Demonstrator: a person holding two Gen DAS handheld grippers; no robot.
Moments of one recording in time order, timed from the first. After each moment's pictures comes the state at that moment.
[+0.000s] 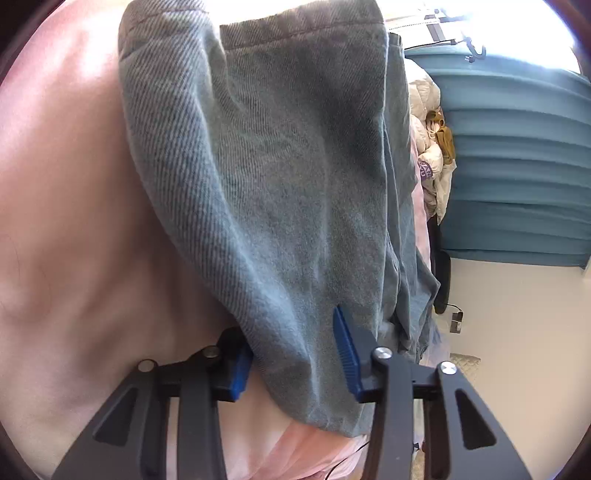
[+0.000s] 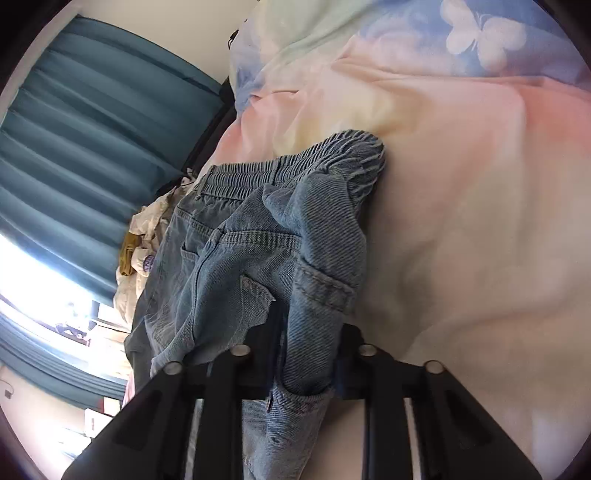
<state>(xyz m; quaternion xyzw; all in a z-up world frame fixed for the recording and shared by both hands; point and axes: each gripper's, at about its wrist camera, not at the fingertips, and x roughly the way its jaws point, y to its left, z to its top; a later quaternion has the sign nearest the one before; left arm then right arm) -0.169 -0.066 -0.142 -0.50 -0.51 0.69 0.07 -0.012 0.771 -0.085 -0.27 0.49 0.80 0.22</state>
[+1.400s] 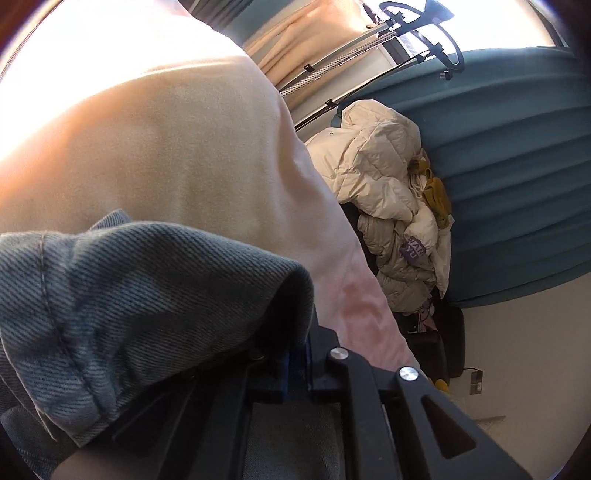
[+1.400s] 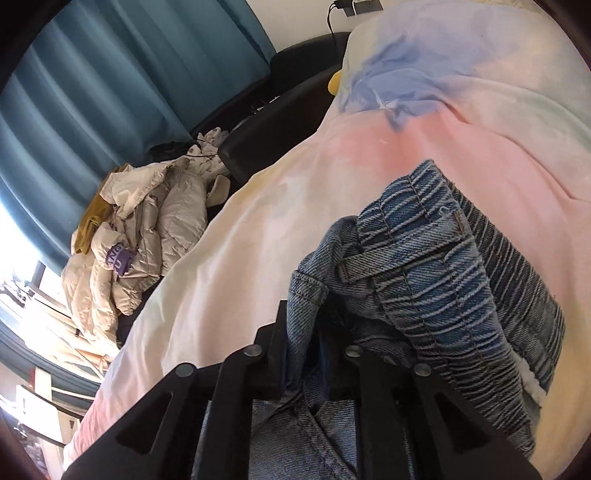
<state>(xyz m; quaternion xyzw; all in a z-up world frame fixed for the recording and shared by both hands) -0.499 -0.059 -0.088 -0.42 -0.46 0.78 0.04 -0.383 0.769 -0.045 -0.34 0.35 0.85 0.22</state>
